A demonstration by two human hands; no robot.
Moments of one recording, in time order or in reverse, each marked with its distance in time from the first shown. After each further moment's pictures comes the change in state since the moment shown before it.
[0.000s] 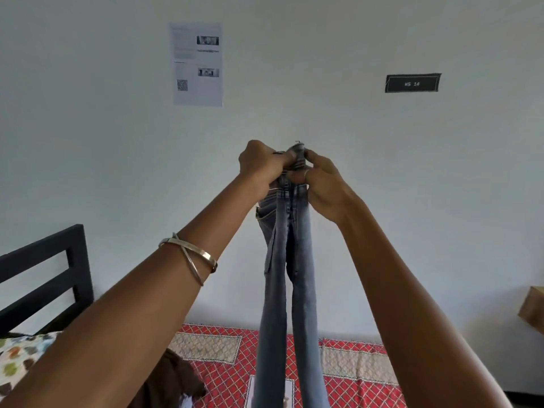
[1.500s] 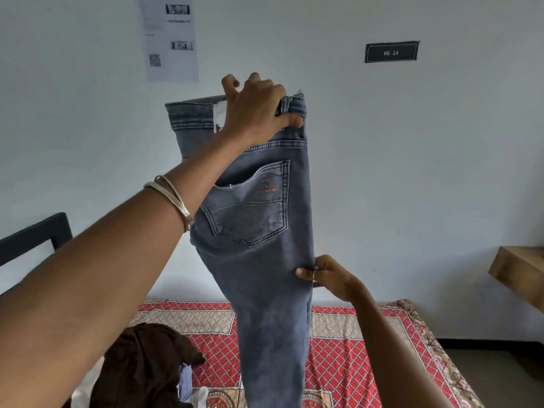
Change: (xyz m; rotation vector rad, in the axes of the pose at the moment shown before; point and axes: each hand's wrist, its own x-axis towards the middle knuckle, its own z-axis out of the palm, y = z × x) left_hand 0.005 0.043 0.007 0.950 0.057 0.868; right_hand -0.136 0.163 -0.102 -0.341 -0.074 0.432
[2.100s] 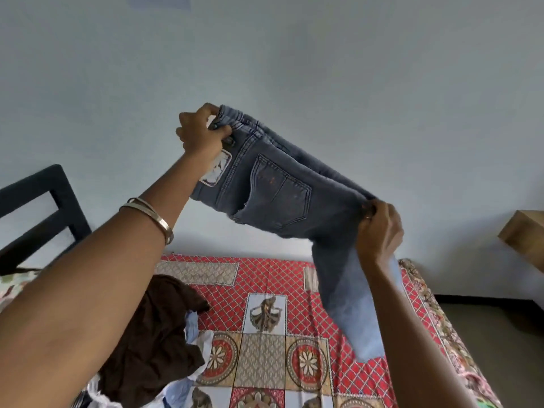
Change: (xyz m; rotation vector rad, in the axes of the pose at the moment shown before) left_hand -0.094 -0.069 0.091 -0.542 -0.035 -0.855; right_hand -0.002 -0.002 -0.033 -0.666 1.252 -0.166
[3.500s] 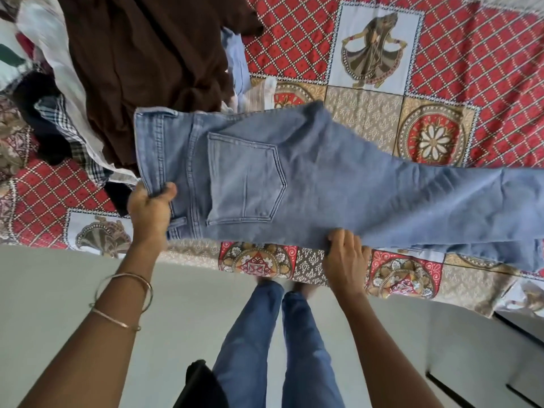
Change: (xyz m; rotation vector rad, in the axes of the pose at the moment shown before) left_hand -0.400 -0.608 -0.051 0.153 -0.144 -1.061; right_hand -0.607 0.182 0.122 -0.635 -1.285 -0.049
